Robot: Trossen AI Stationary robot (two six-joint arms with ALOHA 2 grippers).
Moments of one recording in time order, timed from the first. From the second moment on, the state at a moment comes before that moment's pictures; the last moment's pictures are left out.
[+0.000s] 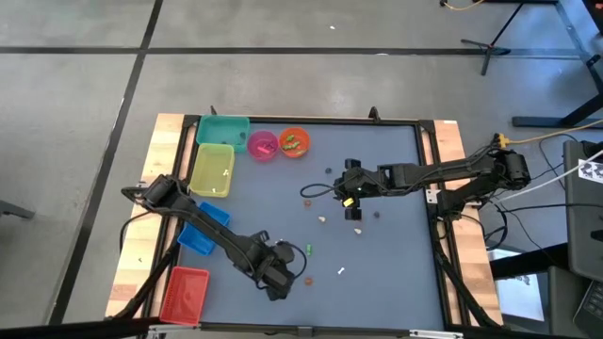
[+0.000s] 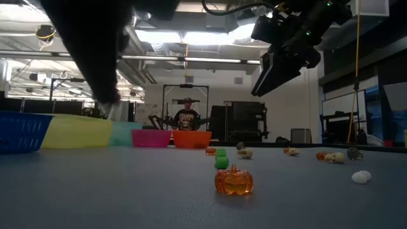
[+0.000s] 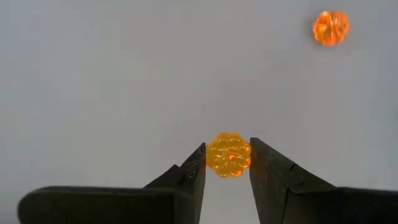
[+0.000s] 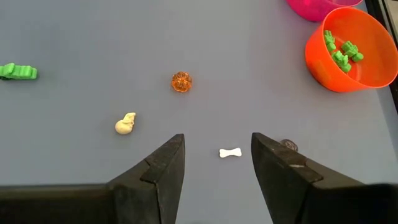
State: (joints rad) left arm -0.53 1.98 1.55 -0.96 -0.20 -0.95; right arm 0.01 1.41 0.92 -0.38 0.16 -0.14
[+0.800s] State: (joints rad) left arm -0.68 1.98 1.73 -1.57 0.09 -1.08; right arm 0.01 1.41 0.92 -0.38 0.16 -0.14
